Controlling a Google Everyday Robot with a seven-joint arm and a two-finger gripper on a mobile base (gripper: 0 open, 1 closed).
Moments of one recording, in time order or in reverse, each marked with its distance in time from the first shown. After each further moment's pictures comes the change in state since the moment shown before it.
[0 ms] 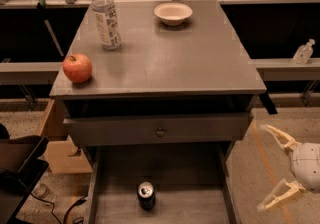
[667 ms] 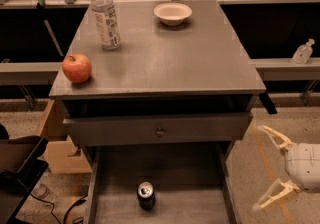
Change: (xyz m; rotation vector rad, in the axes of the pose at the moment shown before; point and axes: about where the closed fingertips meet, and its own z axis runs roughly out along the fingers) arm 0.000 0.001 0.008 0.006 0.028 0.004
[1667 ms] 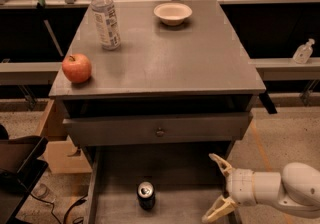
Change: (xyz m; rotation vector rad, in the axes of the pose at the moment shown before) arm 0.078 0.042 0.172 -0.107 -0.146 0.098
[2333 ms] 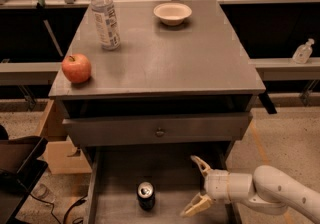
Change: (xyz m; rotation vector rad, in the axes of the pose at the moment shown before) arm 0.014 -0.006 0.077 -0.017 -0.094 0.061
